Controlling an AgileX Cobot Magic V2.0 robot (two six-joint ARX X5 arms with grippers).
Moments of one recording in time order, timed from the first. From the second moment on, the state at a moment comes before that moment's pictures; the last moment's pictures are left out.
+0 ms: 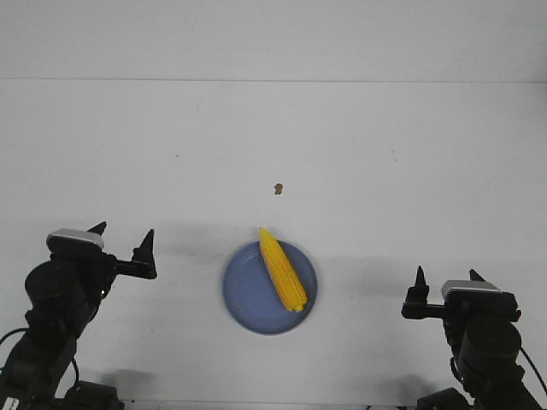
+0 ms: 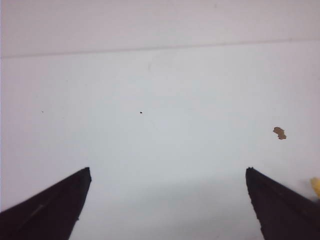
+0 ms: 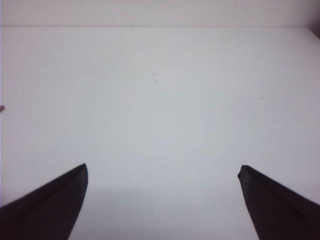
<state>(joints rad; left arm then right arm) -0.16 0.62 0.71 -0.27 0.01 -0.02 0.30 0.36 0.63 -0.65 0.31 0.16</state>
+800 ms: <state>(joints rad) -0.16 0.37 0.52 -0.27 0.01 -0.08 0.30 0.30 0.62 -0.56 0.31 0.14</state>
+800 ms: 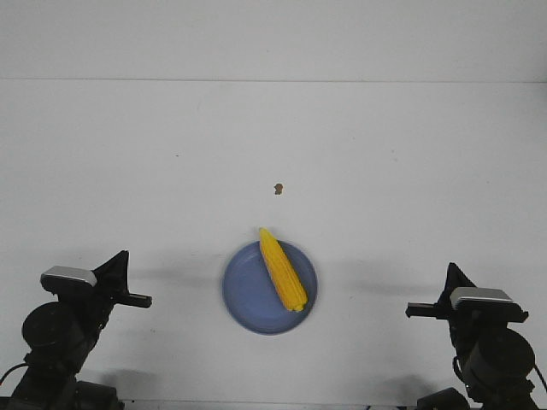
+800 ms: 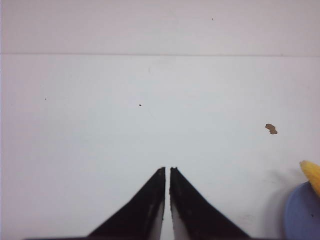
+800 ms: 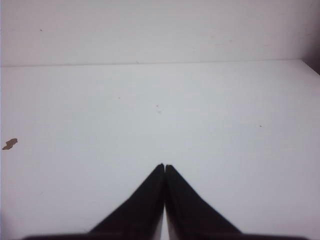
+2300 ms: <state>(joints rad) -0.10 0.01 0.06 0.10 0.00 -0.04 0.30 0.30 0.62 -0.56 0.31 0.14</state>
